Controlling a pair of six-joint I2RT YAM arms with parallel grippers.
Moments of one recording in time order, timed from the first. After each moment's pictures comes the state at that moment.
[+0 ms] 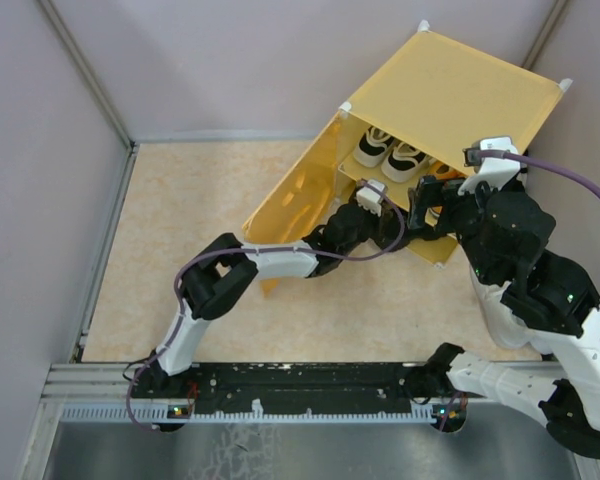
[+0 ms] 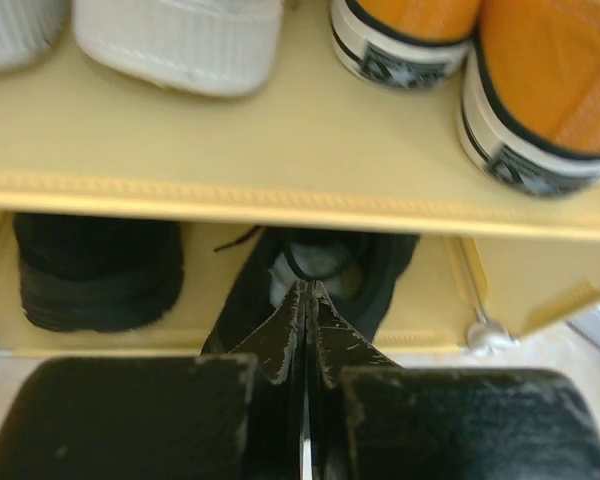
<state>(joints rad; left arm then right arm) -1.01 2.17 1.44 0.63 -0.22 -0.23 0.78 0.85 1.50 -0.81 0.64 0.10</state>
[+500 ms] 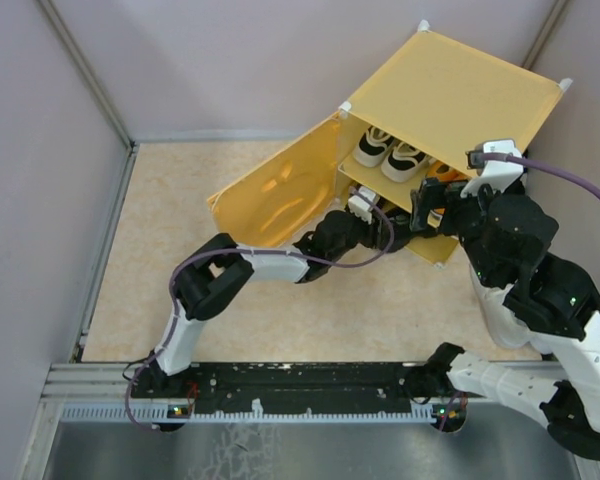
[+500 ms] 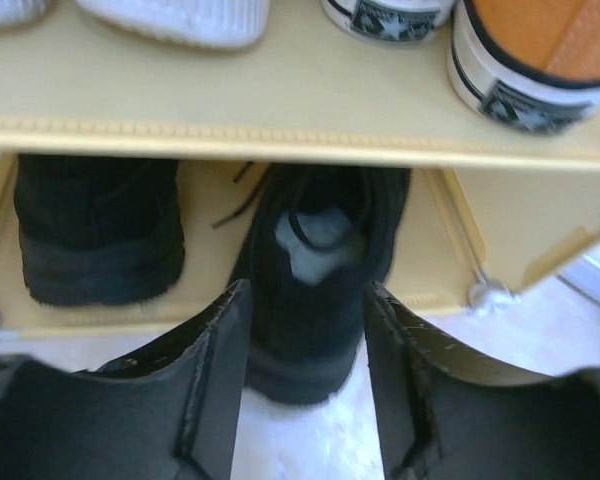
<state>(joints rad) -0.99 2.17 1.37 0.75 -0.17 -0.22 0.78 0.84 1.50 -0.82 0.65 0.10</state>
